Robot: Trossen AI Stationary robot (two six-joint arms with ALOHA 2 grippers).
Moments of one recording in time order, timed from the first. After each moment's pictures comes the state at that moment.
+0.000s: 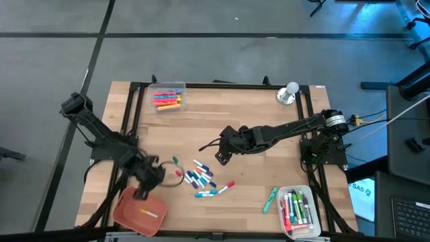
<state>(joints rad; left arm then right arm) -0.67 1.24 0.81 -0.84 0.02 -0.62 0.17 1.74 1.42 -0.73 0.35 0.83</state>
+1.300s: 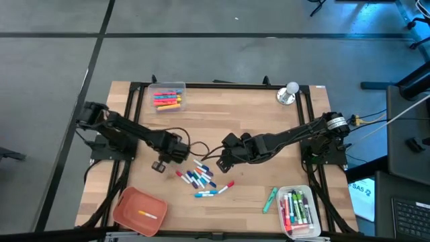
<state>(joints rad) -0.18 1.52 0.84 -0.89 -0.07 0.21 0.27 1.74 1.42 -0.74 0.41 0.94</state>
